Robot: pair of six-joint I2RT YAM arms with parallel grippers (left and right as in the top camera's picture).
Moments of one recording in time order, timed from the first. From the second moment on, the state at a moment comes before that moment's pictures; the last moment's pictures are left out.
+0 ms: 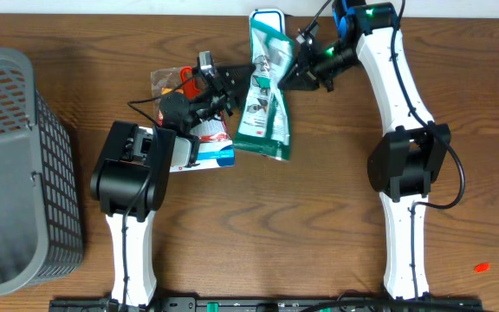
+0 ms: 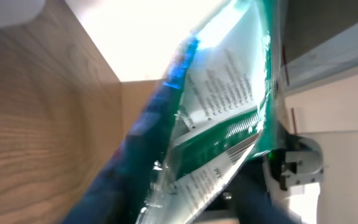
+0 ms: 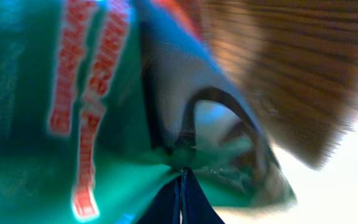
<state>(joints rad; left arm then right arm) -0.20 2.26 1.03 1.57 0.87 -1.66 0.19 2.49 2.49 -1.50 -0.87 0.24</state>
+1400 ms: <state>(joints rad) -0.12 2.26 1.03 1.57 1.12 -1.57 0.10 2.49 2.49 -1.63 -0.63 0.01</state>
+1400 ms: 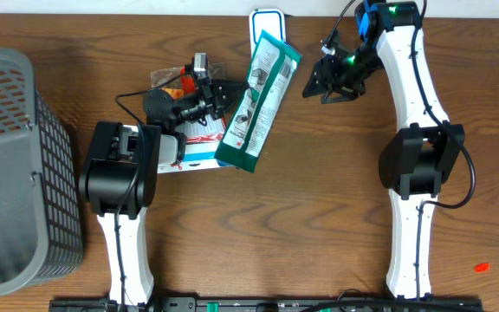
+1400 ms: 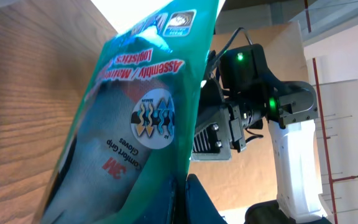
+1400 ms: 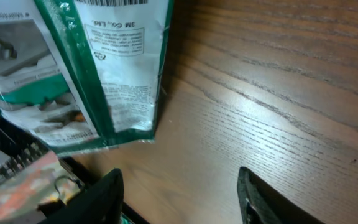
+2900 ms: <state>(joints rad) 0.00 2.19 1.08 0.53 1.35 -0.96 0.04 2.49 1.81 -1.22 -1.13 -0.05</state>
